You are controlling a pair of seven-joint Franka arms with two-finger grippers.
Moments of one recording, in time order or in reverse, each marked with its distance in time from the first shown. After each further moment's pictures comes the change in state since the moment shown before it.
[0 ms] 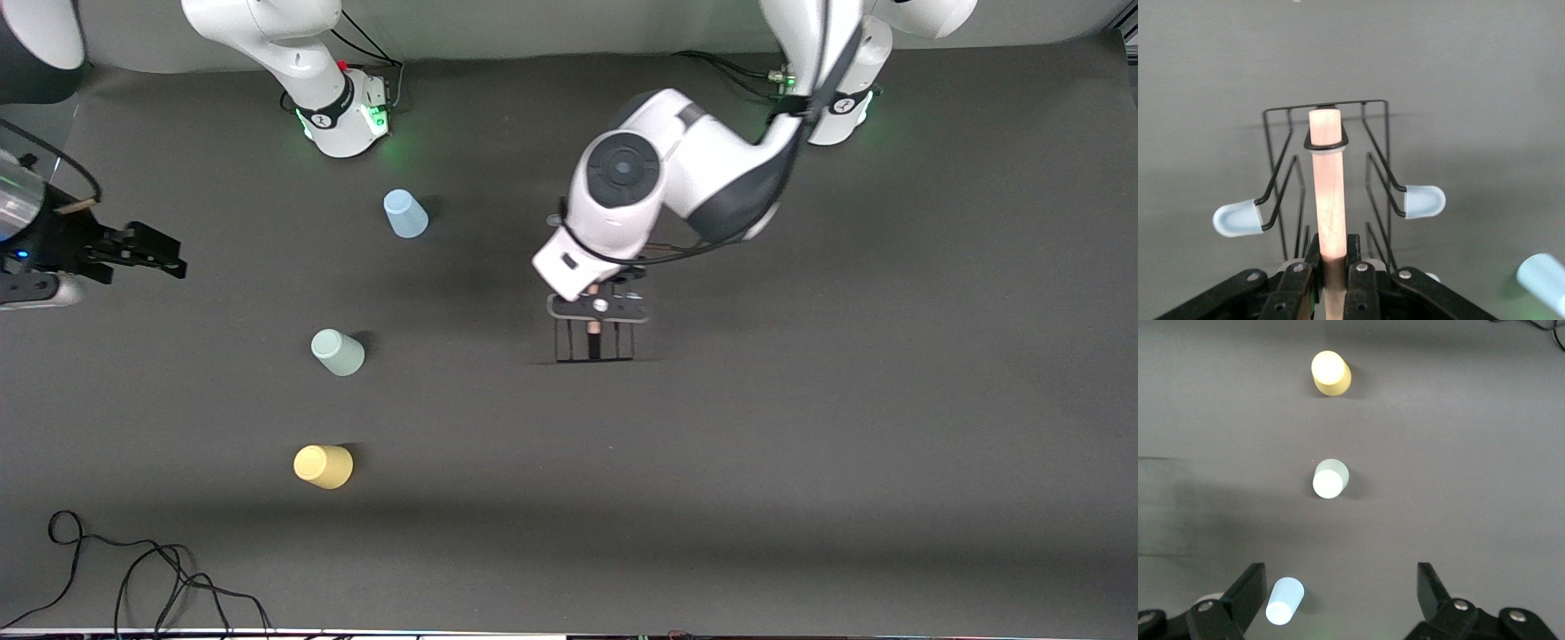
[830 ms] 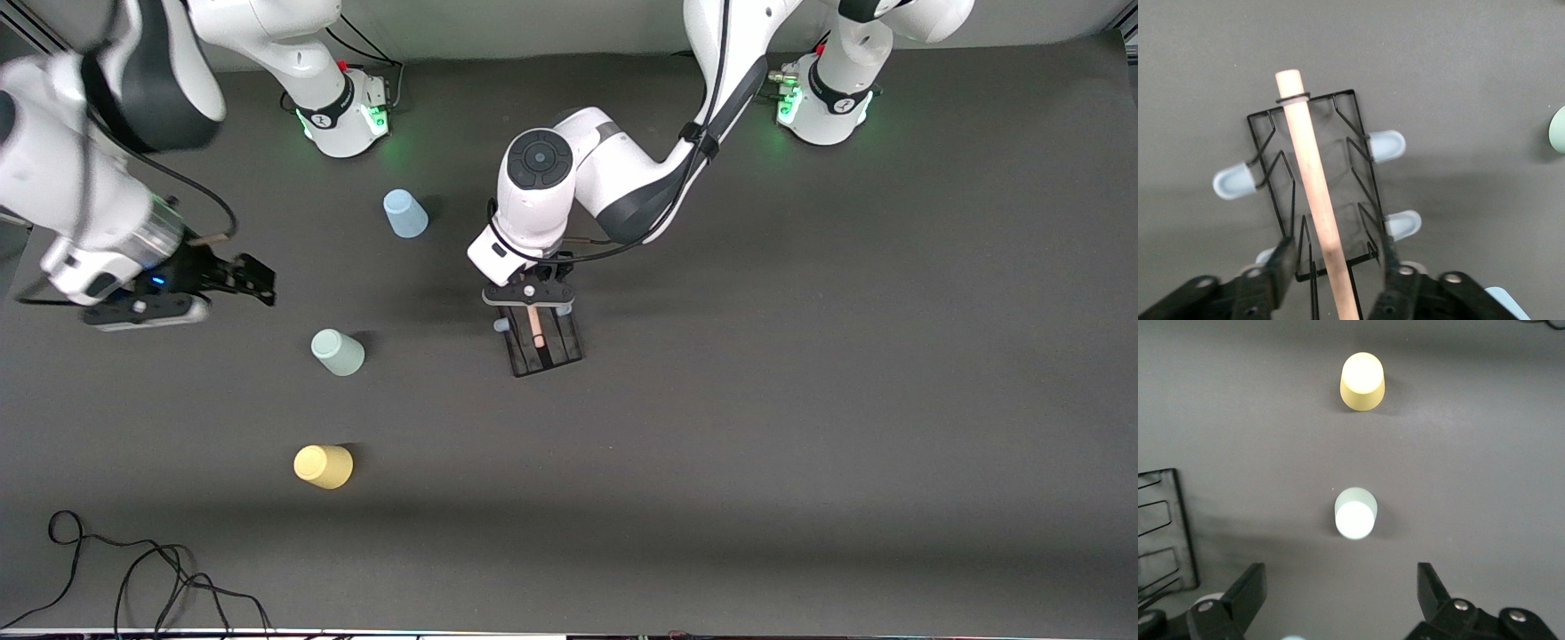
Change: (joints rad) left arm -0.119 0.123 0.008 0.032 0.003 0.204 -0.147; right arm 0.083 -0.071 -0.010 -0.480 0.001 0.533 0.065
